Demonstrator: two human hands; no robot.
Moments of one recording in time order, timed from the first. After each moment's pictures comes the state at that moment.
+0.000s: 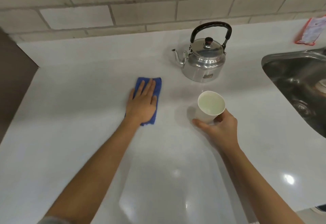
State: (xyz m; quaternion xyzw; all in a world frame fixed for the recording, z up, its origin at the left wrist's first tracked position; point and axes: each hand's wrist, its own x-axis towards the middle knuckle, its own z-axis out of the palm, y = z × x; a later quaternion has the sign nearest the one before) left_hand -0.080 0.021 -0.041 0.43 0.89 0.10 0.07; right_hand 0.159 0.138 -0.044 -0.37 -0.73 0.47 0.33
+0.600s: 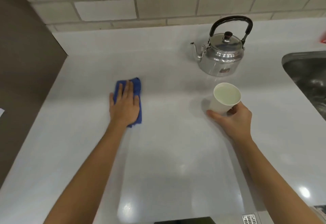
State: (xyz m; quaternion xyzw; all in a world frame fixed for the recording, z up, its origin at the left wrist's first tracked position) left_hand -0.090 -0.083 -0.036 0.27 0.95 0.12 0.05; right_hand 0.159 0.136 -0.041 -0.38 -0.74 0.45 0.32
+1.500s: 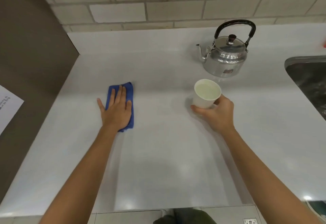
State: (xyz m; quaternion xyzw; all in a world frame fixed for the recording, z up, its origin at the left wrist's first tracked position) left_hand -0.097 -0.141 -0.039 0.25 0.96 0.13 0.06; right_hand 0.117 0.099 -0.019 -0.36 -0.76 0.45 0.30
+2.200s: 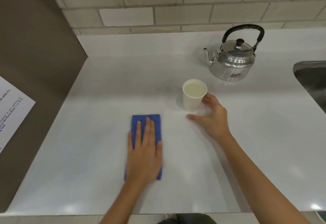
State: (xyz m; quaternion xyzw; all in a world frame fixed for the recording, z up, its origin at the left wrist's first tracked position) left_hand 0.053 -0.162 -0.042 0.32 0.94 0.10 0.01; right_hand 0.103 0.078 -0.025 -0.33 -0.79 0.47 0.23
